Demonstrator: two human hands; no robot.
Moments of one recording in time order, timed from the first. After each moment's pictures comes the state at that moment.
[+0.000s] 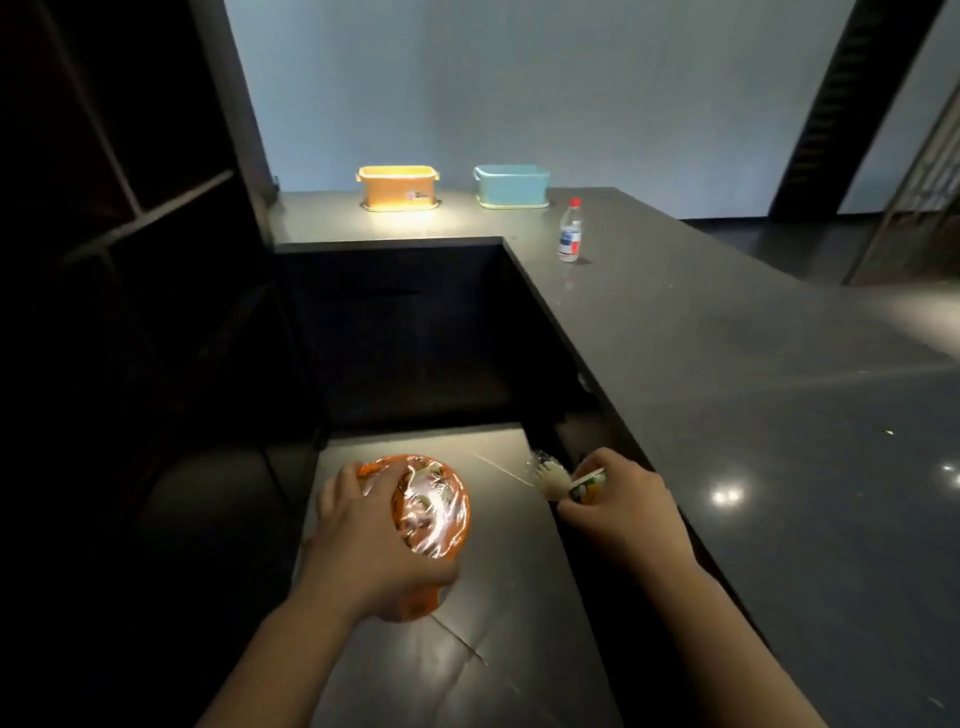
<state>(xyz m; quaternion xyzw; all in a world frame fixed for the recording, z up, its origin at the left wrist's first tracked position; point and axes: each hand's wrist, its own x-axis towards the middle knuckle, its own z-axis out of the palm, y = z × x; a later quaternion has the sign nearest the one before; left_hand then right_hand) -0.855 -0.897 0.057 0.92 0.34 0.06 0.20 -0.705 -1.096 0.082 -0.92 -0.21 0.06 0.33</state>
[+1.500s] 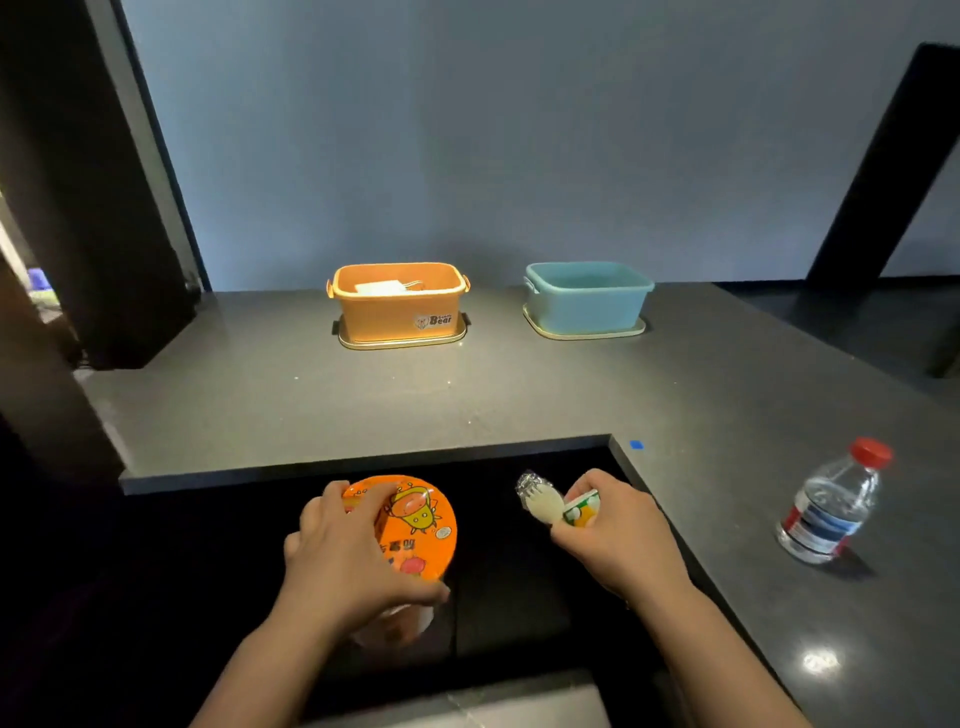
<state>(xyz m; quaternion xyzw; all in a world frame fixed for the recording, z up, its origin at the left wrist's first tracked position) -0.225 -0.257 0.089 0.92 0.32 0.08 0.18 -0.069 -0.458 0.099 -0.92 -0.23 0.05 0.32</state>
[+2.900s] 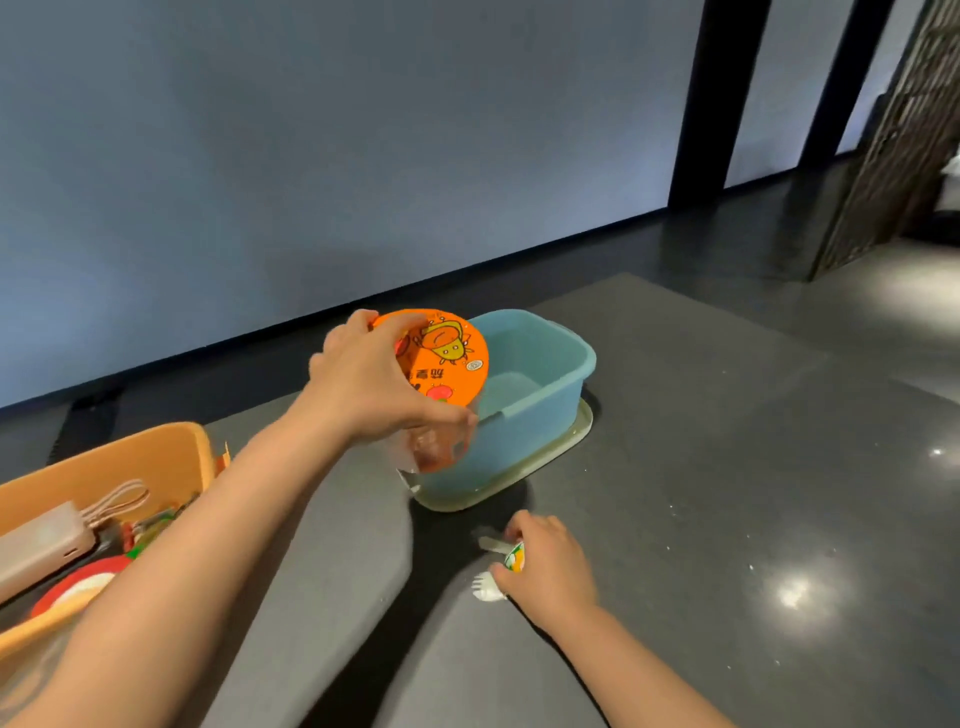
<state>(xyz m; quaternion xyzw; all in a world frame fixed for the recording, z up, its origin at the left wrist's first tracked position) 0.452 -0.093 0.205 0.97 0.06 0.11 0.20 0.455 -0.270 -0.014 -0.95 -0.12 0.04 0.29</state>
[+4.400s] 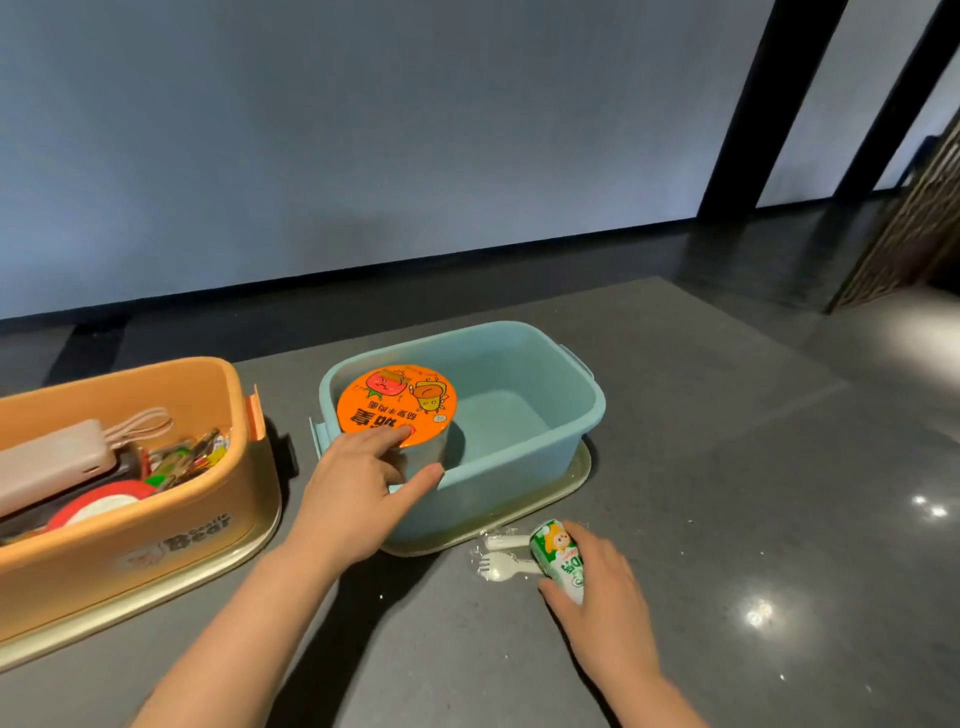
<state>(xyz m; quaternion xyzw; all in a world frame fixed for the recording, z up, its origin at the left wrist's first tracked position) 0.399 -0.044 0.067 0.98 0.05 0.13 0.16 0.413 -0.308 -0.024 -0.93 -0.11 0.00 0.34</state>
